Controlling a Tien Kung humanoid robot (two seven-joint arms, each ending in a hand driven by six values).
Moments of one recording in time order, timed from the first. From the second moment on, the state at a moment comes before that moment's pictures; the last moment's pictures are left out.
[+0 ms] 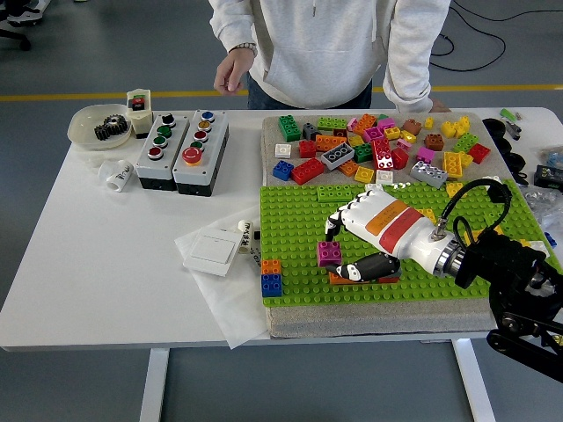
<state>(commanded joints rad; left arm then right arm) -0.17 0.05 -1.20 -0.18 1.52 0.15 0.25 0.76 -0.55 0.34 1.52 -1.95 -0.26 -0.03</state>
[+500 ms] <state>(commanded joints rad) -0.18 0.05 -1.19 -0.18 1.51 0.15 0.25 0.78 -0.48 0.29 1.38 -1.98 -0.30 -0.01</state>
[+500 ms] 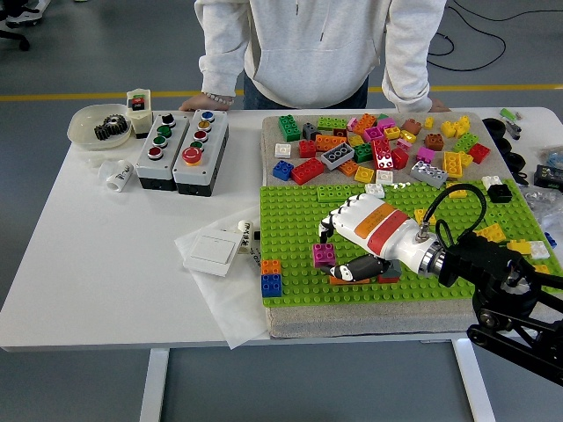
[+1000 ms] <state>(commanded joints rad) -0.18 0.05 -1.19 -0.18 1.51 0.15 0.25 0.76 -0.48 0.29 1.34 -1.96 -0.32 0.02</state>
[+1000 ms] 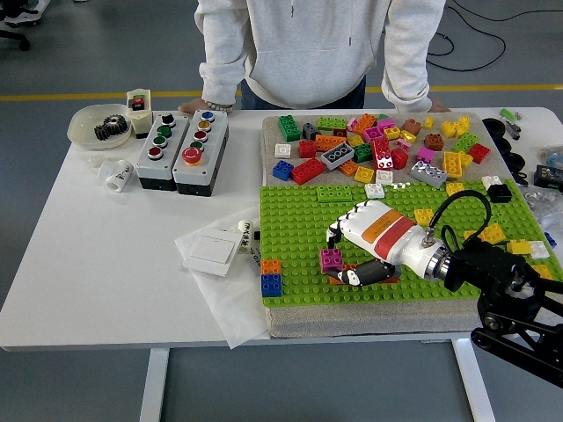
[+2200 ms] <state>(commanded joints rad) -0.18 0.04 -1.17 -0.18 1.50 0.14 0.26 0.77 -0.47 0.25 1.25 -1.98 -0.30 0.07</state>
